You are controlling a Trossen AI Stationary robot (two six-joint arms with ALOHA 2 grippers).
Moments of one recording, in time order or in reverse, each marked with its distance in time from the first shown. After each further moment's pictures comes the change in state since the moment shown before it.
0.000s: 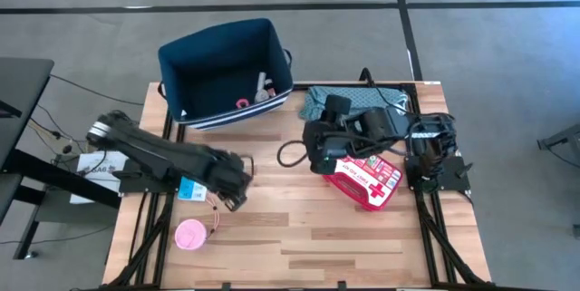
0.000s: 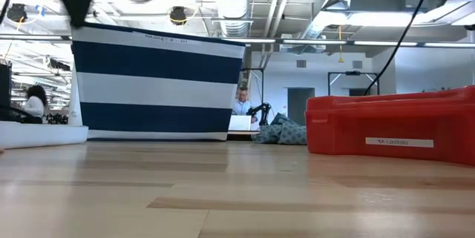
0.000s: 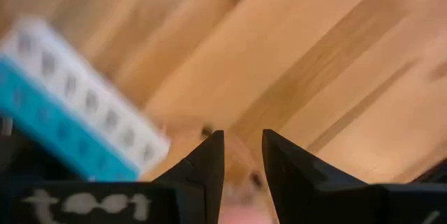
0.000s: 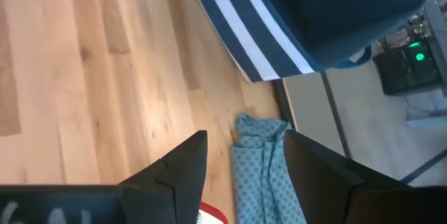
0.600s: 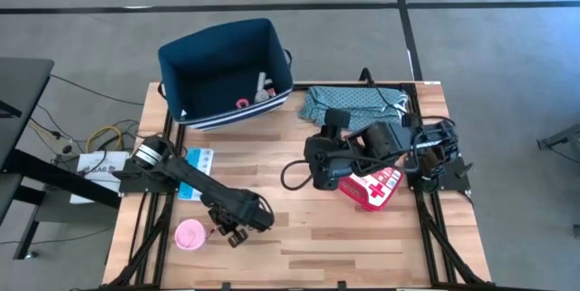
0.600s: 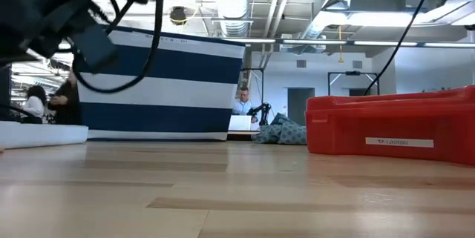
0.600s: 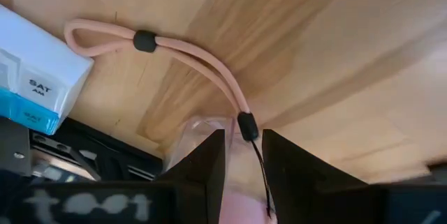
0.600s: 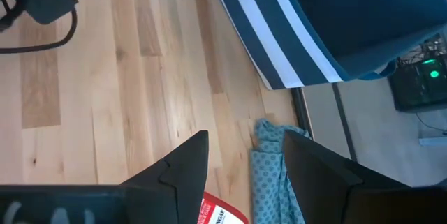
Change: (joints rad) left arm -0.107 0.451 0.000 0.007 0.399 0.065; right arm 0.094 0.005 -0.001 -0.001 -0.001 0.034
